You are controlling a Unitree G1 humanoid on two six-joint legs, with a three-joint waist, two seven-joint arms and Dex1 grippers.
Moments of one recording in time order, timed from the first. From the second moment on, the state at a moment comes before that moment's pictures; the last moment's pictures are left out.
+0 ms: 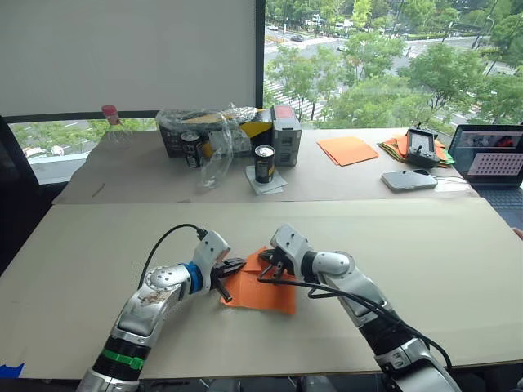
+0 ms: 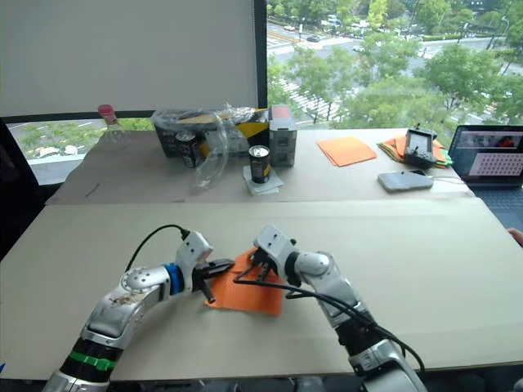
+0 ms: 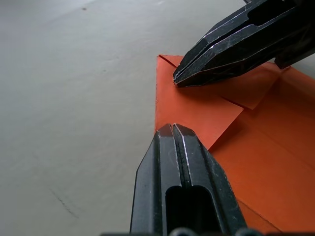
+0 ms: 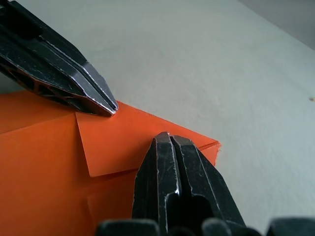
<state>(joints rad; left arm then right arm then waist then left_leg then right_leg) -0.28 0.46 -0.16 -0.12 -0.19 0.53 -0.74 -0.50 -0.26 0.34 0.10 -0.03 0.39 0.68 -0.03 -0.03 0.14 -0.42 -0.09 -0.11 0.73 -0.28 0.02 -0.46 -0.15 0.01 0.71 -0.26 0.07</state>
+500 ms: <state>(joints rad) -0.28 0.47 -0.19 -0.12 -0.16 0.50 -0.73 -0.56 -0.18 0.36 0.19 -0.04 0.37 0.66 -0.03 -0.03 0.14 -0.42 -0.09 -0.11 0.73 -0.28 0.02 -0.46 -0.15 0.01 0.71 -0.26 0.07</state>
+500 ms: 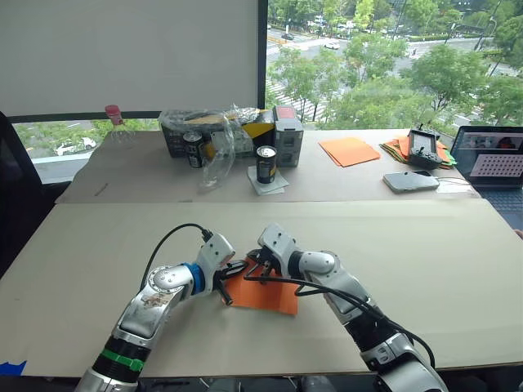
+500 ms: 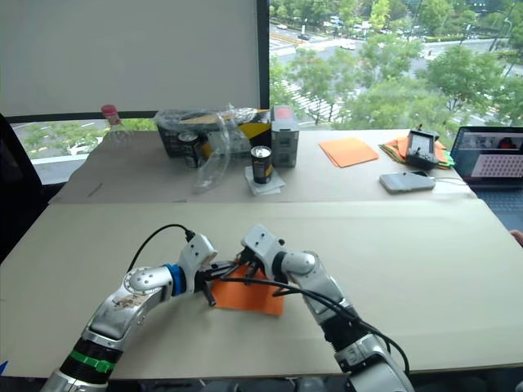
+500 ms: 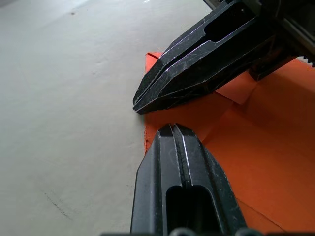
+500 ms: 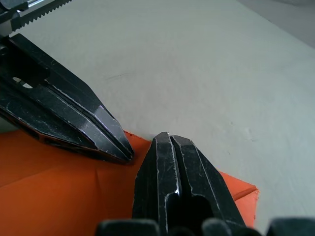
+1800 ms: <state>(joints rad) -0.21 0.54 -0.11 -0.12 -0.19 0.47 -0.74 -0.54 -0.28 0.41 0.19 -0.11 0.25 0.72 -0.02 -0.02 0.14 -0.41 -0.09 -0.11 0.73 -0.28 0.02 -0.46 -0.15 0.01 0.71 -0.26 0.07</state>
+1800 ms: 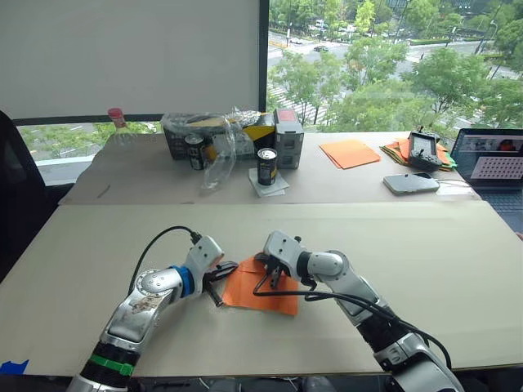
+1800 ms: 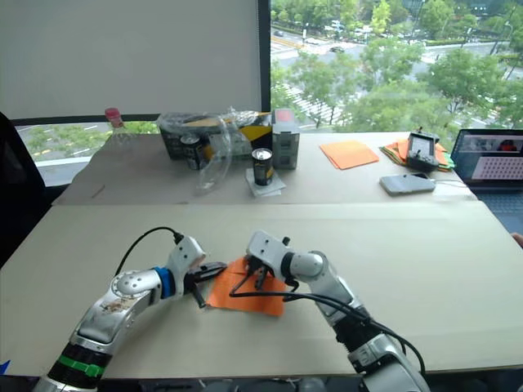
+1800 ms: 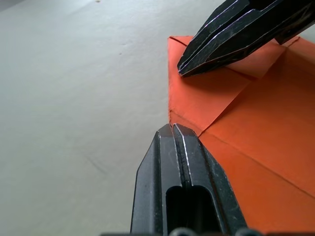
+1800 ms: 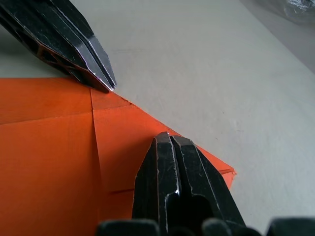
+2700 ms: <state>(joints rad) -0.36 0.45 -0.17 0.02 -0.26 0.51 -0.81 -0.48 -0.32 0.30 0.02 -0.02 0.47 0.73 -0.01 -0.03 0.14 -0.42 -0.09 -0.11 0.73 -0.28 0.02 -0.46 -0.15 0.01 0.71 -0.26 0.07</state>
